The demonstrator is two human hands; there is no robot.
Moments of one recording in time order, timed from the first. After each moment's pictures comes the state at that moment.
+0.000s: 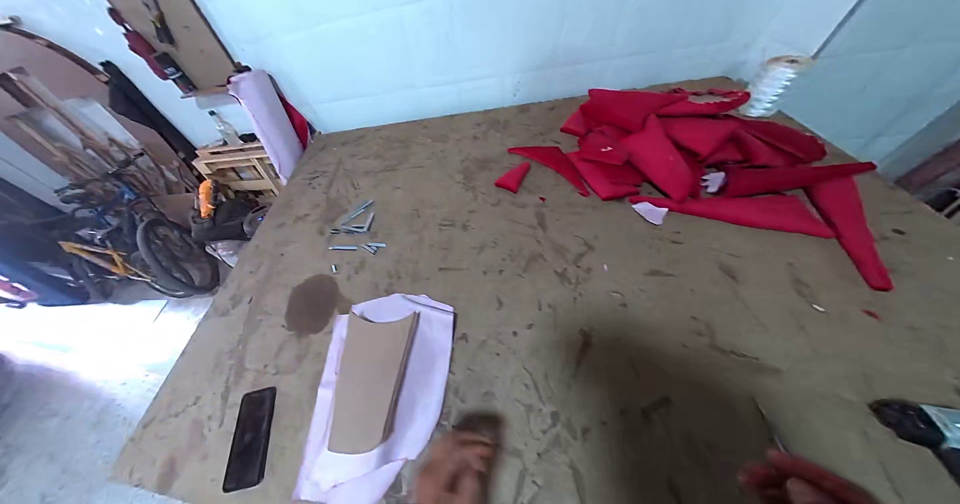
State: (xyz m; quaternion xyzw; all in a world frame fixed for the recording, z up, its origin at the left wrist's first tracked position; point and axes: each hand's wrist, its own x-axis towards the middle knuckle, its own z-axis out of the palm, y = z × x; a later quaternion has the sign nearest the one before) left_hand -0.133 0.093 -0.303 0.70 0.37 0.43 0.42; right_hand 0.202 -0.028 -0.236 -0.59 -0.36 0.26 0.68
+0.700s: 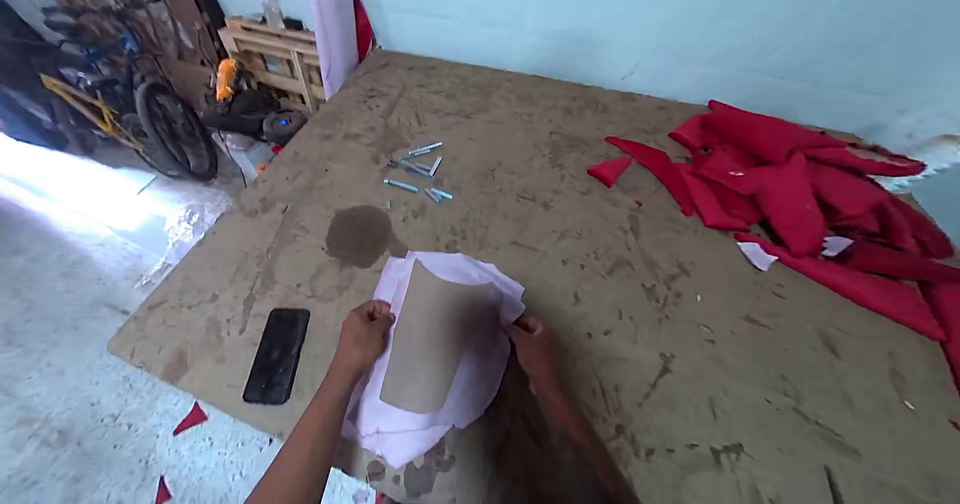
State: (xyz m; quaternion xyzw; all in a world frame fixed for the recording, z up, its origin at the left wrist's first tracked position) left_hand -0.359 0.290 -0.341 0.48 0.68 0.23 0.50; right_hand -0.052 0.253 -0.348 -0.80 -0.33 0.39 0.32
